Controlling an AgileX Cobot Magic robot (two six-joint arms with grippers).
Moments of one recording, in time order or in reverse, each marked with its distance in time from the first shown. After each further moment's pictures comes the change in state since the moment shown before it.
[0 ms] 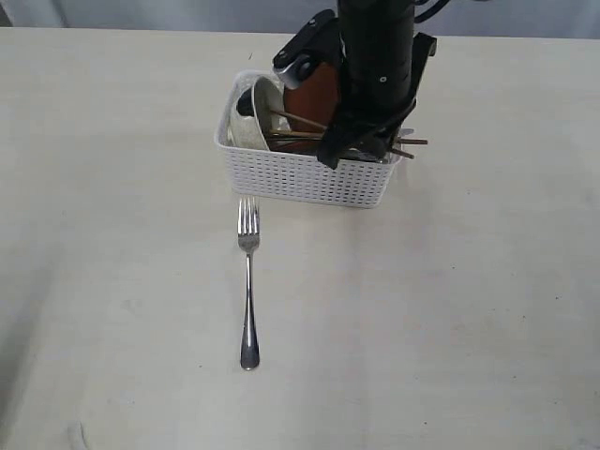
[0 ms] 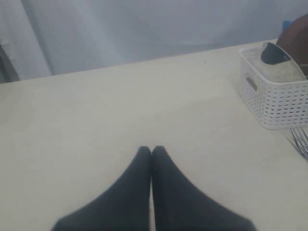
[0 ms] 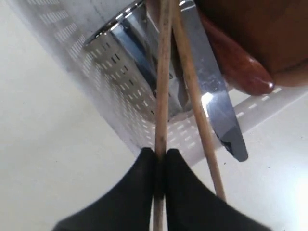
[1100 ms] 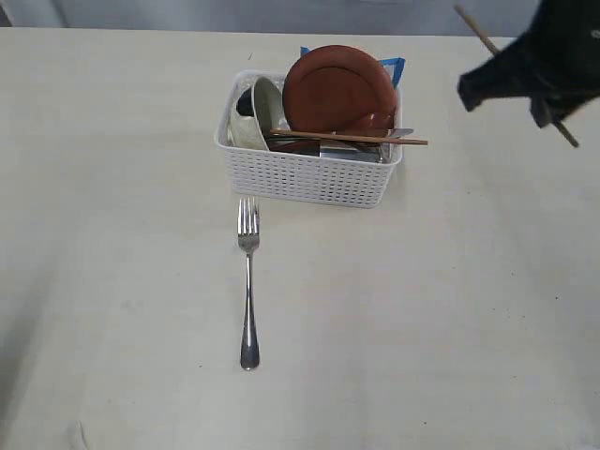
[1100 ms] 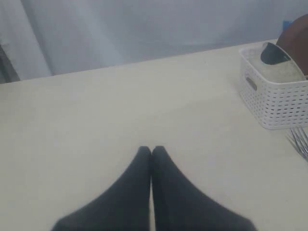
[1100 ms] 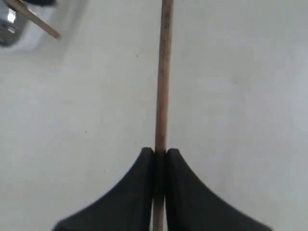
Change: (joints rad) left arm 0.000 0.000 0.000 0.000 0.000 0.000; right arm -0.193 -0.531 0.382 -0.084 0.000 0.472
